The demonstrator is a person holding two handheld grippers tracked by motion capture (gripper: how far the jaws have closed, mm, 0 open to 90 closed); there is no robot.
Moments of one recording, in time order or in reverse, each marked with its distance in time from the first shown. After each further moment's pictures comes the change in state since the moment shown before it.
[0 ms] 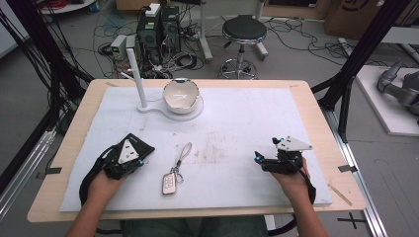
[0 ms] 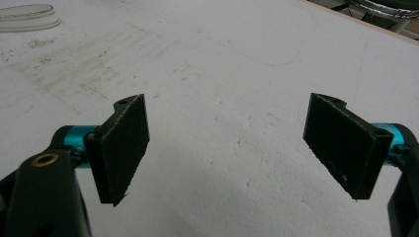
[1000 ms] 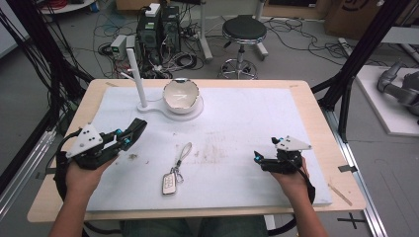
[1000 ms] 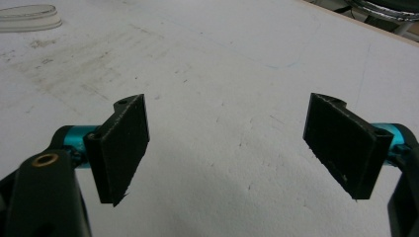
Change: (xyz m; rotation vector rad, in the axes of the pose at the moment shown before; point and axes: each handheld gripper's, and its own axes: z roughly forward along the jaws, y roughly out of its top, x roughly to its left) left arm 0.030 0.029 -0.083 -0.479 -0.034 -0.155; right arm 0.000 0.000 0.002 -0.002 0.008 -0.007
